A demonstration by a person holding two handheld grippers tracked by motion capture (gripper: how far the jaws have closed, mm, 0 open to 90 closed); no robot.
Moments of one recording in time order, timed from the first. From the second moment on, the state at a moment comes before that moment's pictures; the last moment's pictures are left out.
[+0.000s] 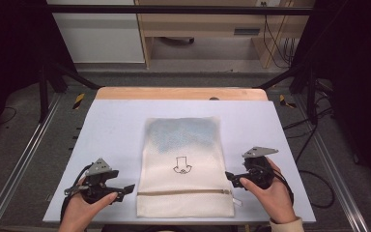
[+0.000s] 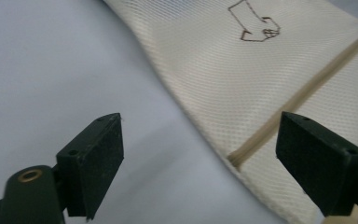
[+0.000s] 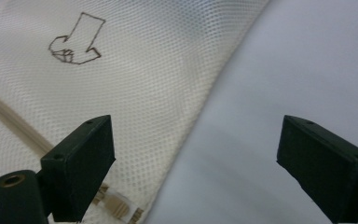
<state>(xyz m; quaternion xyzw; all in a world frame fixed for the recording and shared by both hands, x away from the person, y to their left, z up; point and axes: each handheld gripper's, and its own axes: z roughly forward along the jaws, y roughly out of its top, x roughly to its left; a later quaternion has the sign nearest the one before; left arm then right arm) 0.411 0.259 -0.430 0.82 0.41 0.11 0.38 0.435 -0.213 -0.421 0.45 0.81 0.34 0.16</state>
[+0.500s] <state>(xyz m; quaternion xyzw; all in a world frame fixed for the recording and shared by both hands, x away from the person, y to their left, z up) 0.444 0.305 -0.429 0.83 0.44 0.18 0.30 0.439 -0.266 -0.430 0.54 0.76 0.30 0.22</state>
